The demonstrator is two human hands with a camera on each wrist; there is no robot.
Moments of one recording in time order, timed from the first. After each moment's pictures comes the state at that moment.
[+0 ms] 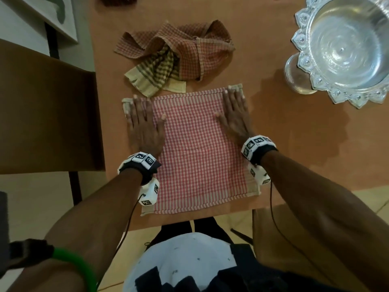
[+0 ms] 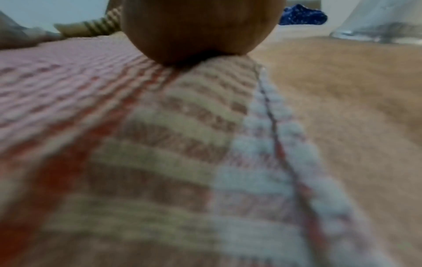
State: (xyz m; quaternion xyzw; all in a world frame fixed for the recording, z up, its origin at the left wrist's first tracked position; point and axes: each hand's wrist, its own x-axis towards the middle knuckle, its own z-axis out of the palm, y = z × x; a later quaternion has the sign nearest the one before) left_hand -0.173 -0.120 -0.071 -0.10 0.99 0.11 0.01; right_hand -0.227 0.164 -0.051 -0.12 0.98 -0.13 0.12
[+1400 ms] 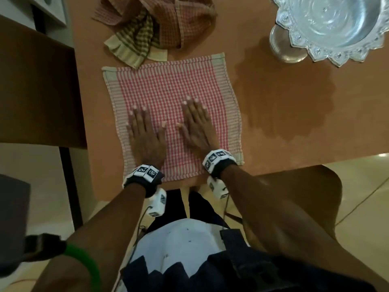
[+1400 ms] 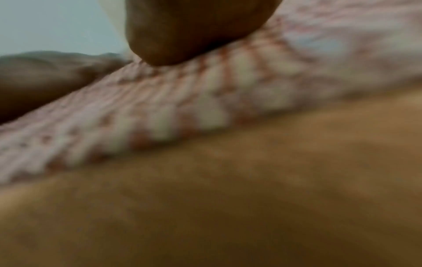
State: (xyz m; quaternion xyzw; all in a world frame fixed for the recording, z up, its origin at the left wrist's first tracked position) left_hand -0.060 -0.052 -0.070 -0.15 0.98 0.13 0.02; right_hand -0.100 0.112 -0.064 -0.15 0.97 -0.15 0.11
